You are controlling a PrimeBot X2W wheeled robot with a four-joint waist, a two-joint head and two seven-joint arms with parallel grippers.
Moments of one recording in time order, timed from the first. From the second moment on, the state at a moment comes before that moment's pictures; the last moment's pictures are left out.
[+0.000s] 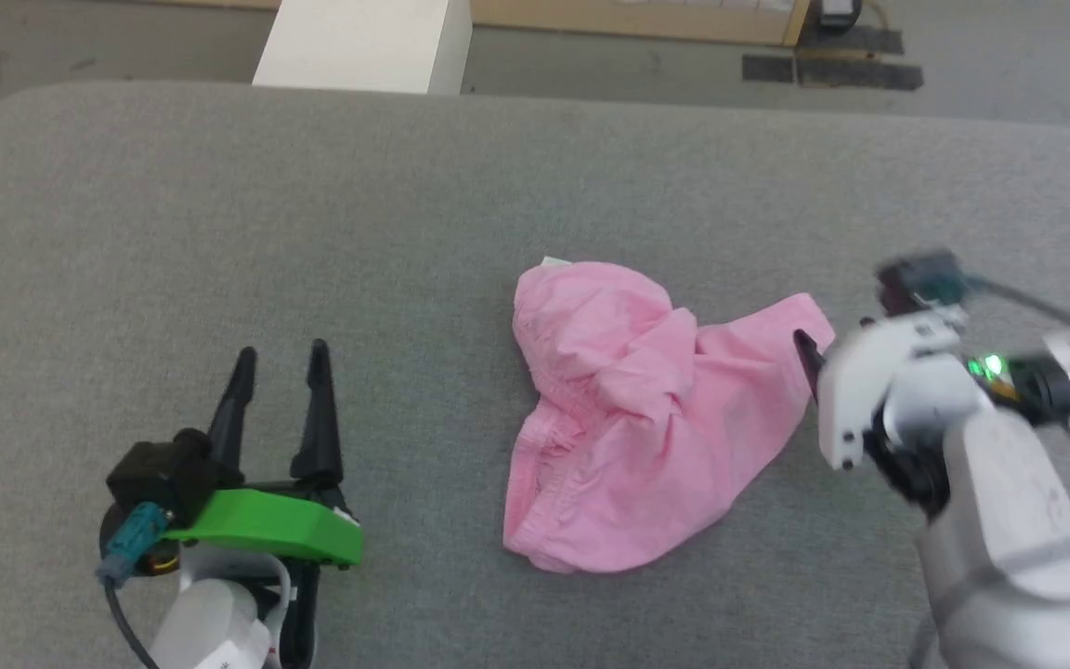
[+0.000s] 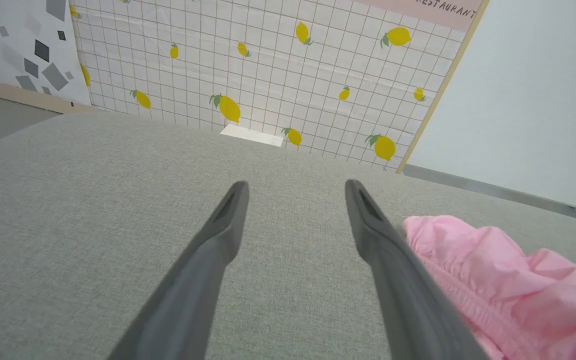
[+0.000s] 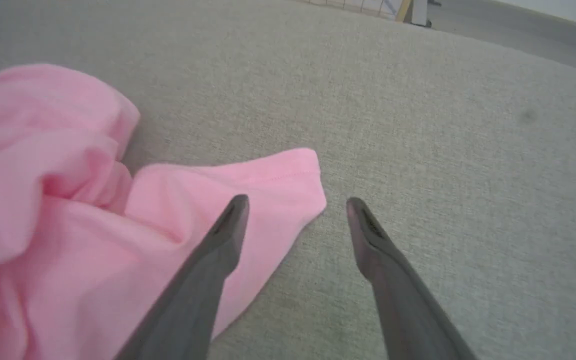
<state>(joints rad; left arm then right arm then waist) -0.13 0.19 -0.18 0.08 -0.45 0.05 -0.26 -0.44 -0.05 -0.04 0.38 0.01 0.13 0.47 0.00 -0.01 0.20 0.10</state>
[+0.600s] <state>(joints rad) -0.19 0.09 -0.09 0.15 -0.37 -0.09 -0.26 -0.66 -0.10 0.04 0.55 -0.05 0.13 0.67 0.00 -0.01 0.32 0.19</state>
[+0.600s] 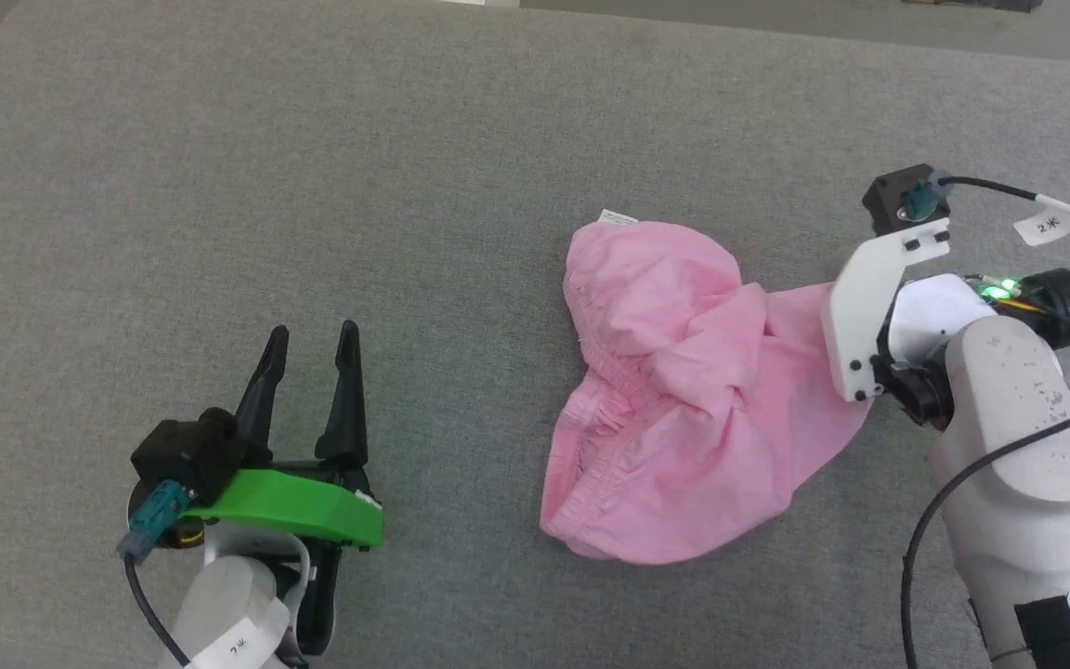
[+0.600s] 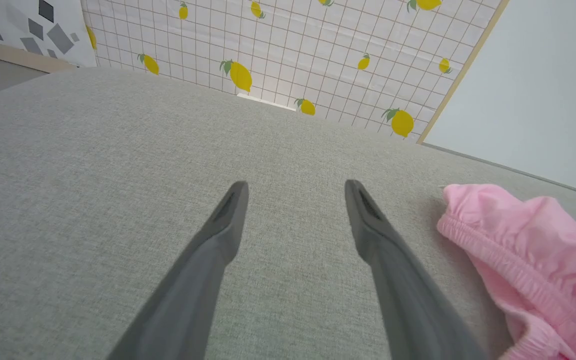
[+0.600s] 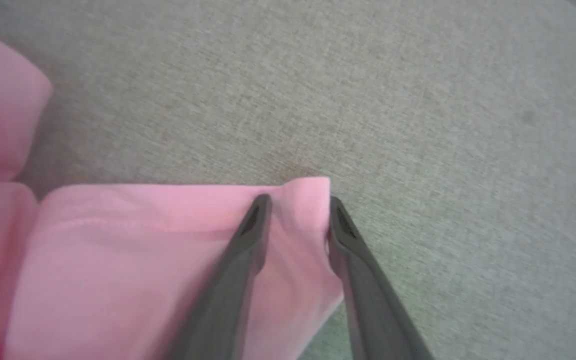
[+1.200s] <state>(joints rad) -0.13 0.06 -0.05 0.17 -0.34 -0.11 -0.26 0.01 -0.05 -0.39 0.03 0.19 0.13 0.70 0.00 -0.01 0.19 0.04</state>
